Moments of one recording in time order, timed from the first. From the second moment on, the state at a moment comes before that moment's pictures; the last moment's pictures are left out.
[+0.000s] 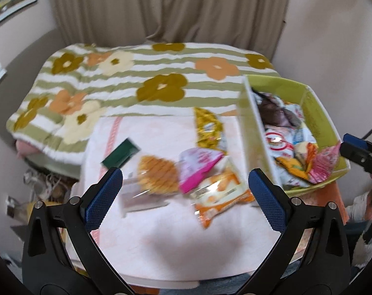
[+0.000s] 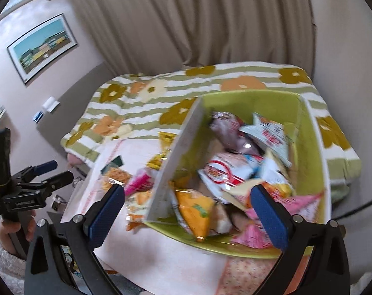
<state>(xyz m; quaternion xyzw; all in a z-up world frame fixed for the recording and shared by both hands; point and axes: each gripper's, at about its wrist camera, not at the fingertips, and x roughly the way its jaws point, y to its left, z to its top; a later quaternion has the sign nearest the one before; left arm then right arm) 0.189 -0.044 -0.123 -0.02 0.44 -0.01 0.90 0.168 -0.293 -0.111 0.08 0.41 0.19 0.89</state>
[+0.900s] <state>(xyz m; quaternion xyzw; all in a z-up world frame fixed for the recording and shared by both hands) 0.286 0.141 -0.221 0.00 0.55 -0.13 0.83 0.237 -0.108 -0.183 0.13 0.51 0.09 0.85</state>
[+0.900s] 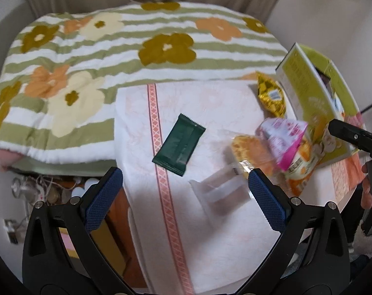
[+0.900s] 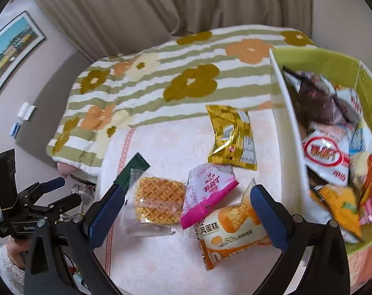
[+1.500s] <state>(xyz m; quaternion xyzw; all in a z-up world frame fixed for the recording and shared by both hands) 0.346 0.118 -0.318 0.07 0.61 -0.21 0.77 0.263 -0.098 -0.246 0.13 0.54 0.03 0.83</state>
